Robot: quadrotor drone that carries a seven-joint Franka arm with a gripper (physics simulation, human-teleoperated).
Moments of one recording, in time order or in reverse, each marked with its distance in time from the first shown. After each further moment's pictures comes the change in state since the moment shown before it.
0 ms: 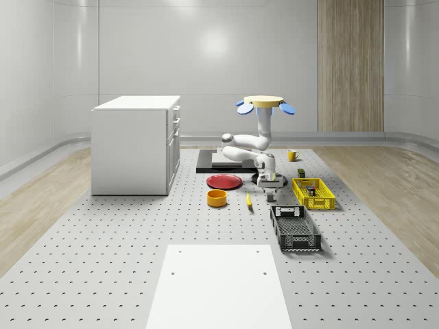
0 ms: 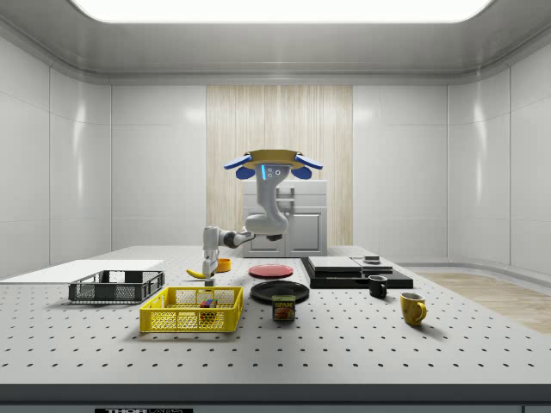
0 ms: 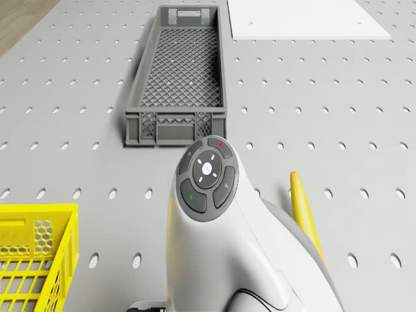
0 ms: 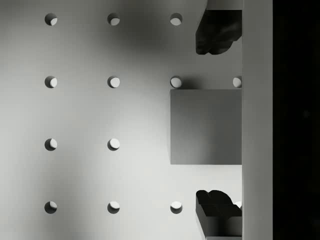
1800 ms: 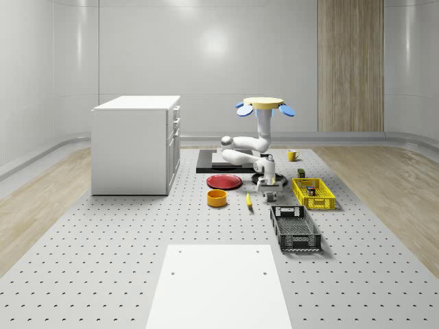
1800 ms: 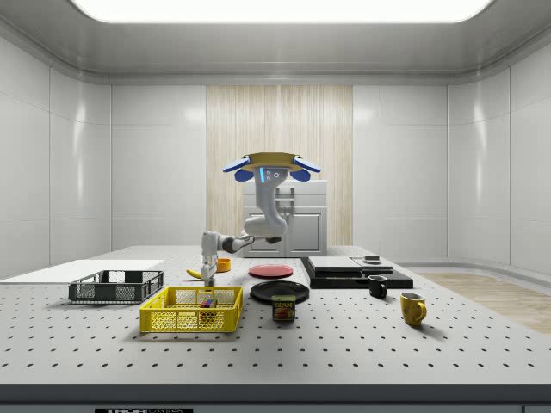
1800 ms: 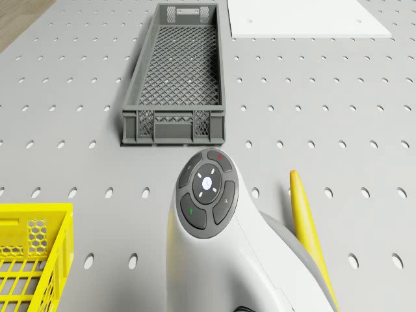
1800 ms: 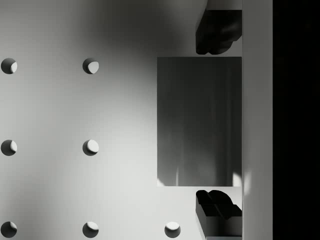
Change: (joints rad) arm -0.009 0.005 -0.055 0.018 -0.053 0.018 -0.001
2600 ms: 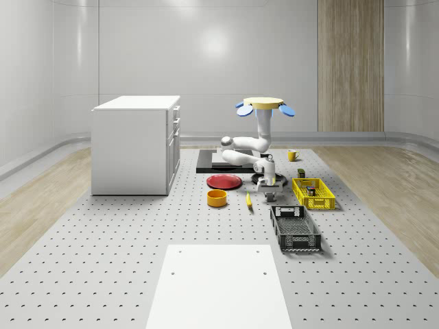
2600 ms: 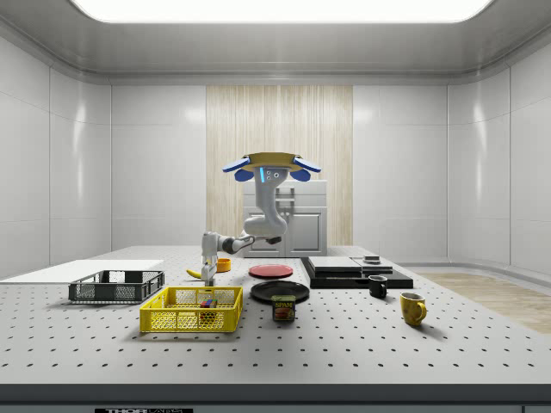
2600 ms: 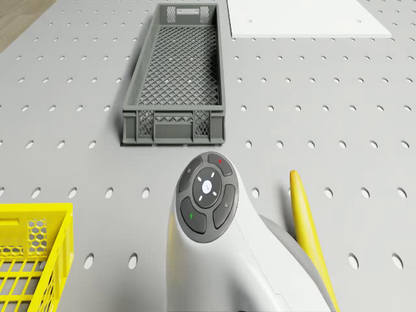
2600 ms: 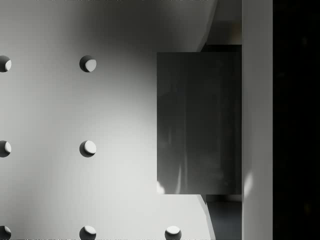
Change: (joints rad) arm 0.003 0.008 -0.005 0.001 -0.007 -0.006 -0.002
